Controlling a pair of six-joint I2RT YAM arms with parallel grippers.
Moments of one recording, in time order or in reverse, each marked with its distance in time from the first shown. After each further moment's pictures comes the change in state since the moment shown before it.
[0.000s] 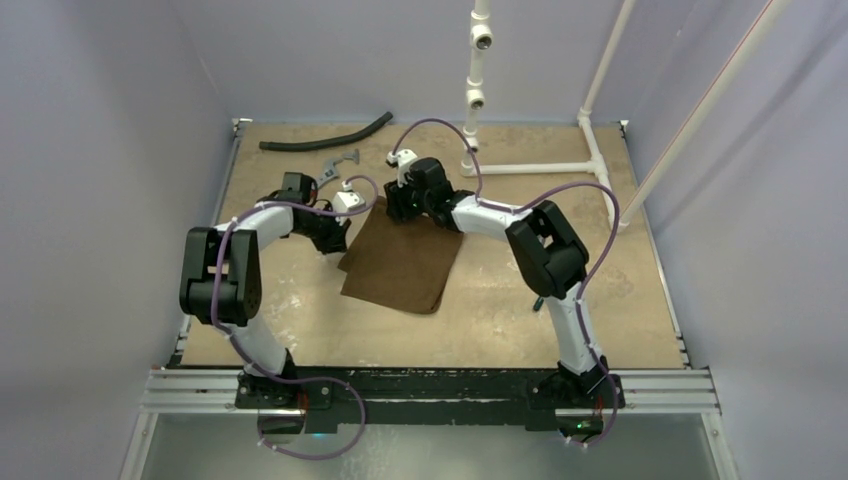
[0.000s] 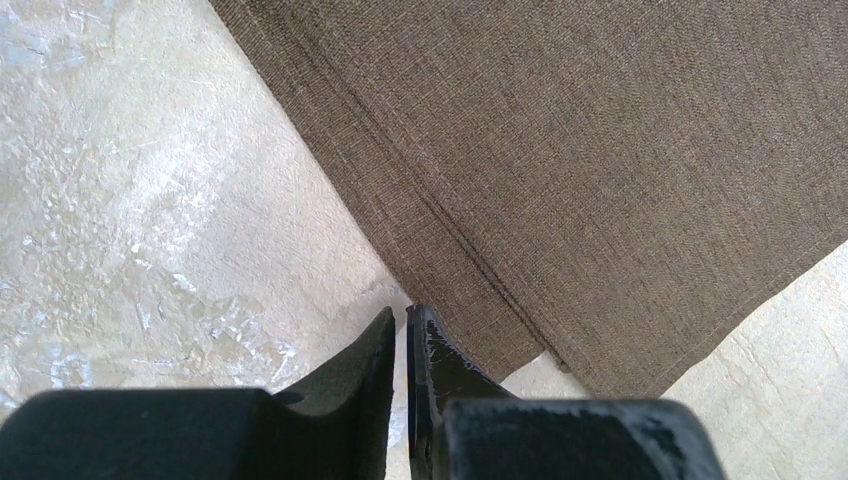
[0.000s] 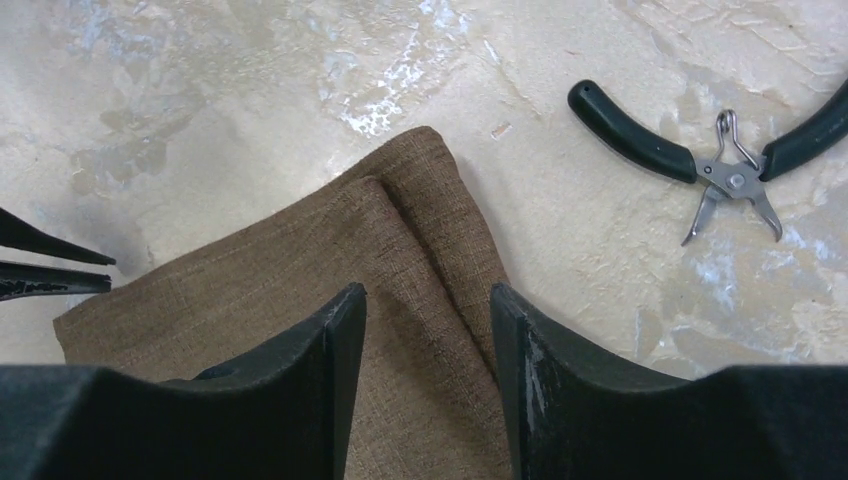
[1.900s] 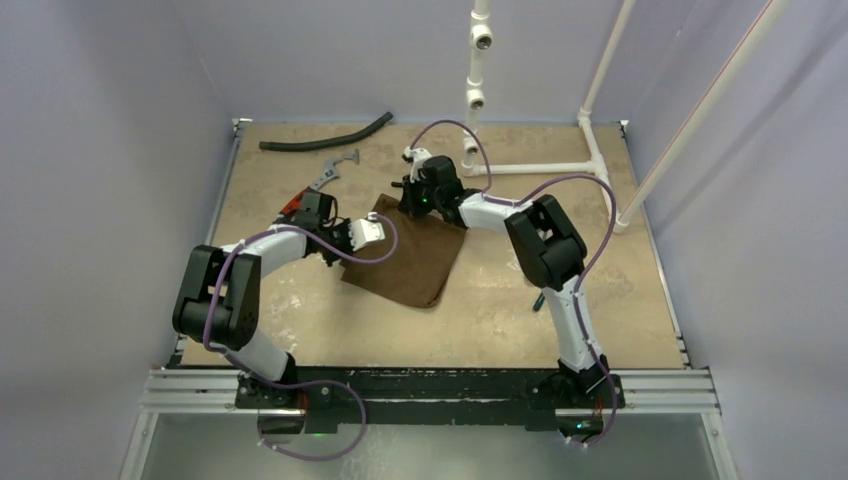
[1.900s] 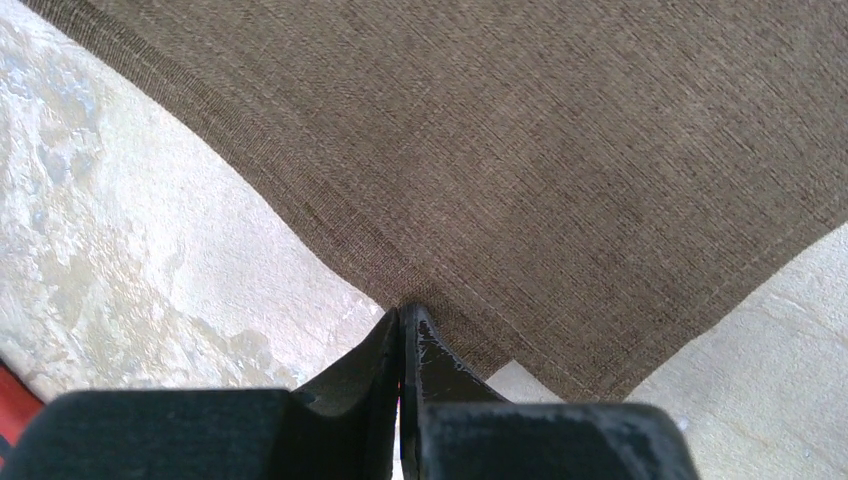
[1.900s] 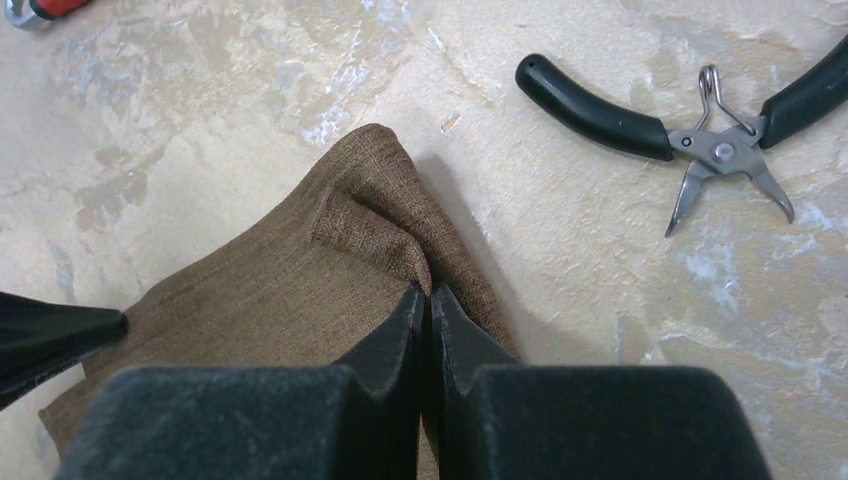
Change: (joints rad) left arm -0.148 -0.129 -0.196 0.181 -0.227 0.248; right arm -0.071 0.063 -0.002 0.069 -0.106 0.124
